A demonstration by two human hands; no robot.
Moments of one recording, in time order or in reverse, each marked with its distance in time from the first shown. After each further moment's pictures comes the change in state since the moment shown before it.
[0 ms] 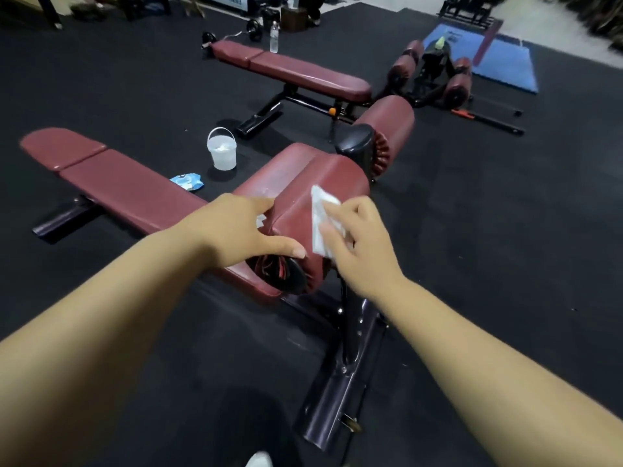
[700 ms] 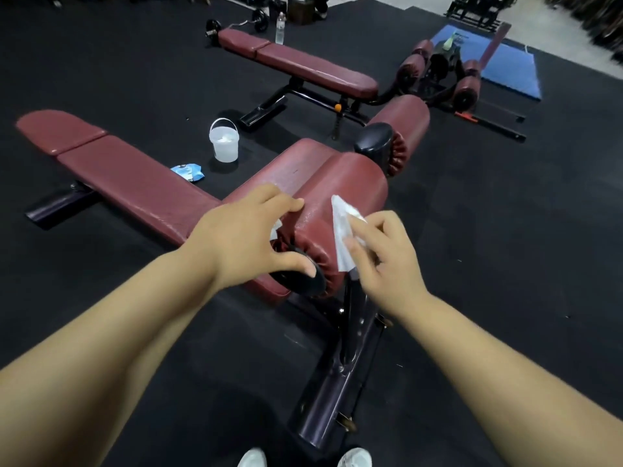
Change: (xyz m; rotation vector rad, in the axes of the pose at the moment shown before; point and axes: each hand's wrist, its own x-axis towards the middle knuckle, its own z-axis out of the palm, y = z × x) left_hand -0.005 -0.019 0.011 0.047 0.182 0.219; right_hand -0.010 0.006 0.001 -0.086 0.014 -0.066
